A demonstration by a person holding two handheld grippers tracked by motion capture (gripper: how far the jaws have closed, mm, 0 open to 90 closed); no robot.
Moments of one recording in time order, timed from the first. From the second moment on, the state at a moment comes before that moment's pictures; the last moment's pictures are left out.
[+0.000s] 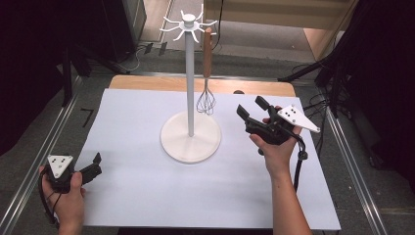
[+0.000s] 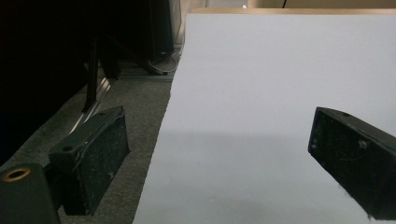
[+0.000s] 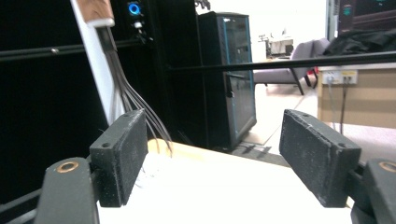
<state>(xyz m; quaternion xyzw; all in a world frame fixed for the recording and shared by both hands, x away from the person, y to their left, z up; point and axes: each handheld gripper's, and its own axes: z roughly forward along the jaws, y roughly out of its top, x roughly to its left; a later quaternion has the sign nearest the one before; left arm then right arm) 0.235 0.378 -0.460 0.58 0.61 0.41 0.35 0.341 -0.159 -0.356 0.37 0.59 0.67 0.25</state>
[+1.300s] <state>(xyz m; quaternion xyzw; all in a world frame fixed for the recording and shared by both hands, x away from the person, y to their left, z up) 0.235 0.377 -0.460 0.58 0.61 0.41 0.35 0.315 -0.241 -0.409 0.46 0.61 0.57 0.30</state>
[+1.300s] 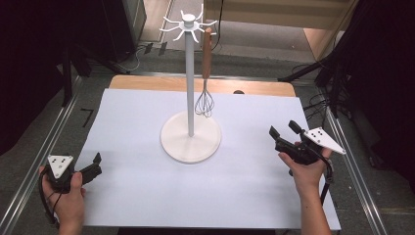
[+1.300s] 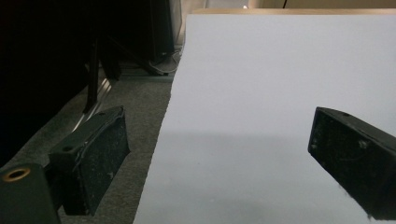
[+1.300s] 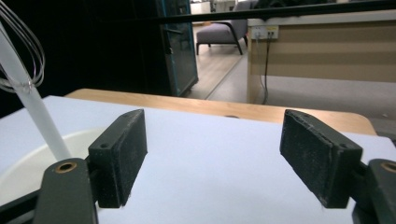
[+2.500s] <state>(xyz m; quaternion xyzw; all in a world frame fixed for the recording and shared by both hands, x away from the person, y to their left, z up) 0.235 0.378 -0.460 0.57 0.61 0.41 0.35 0.291 -0.292 -0.487 0.60 0.62 0.39 0.31</state>
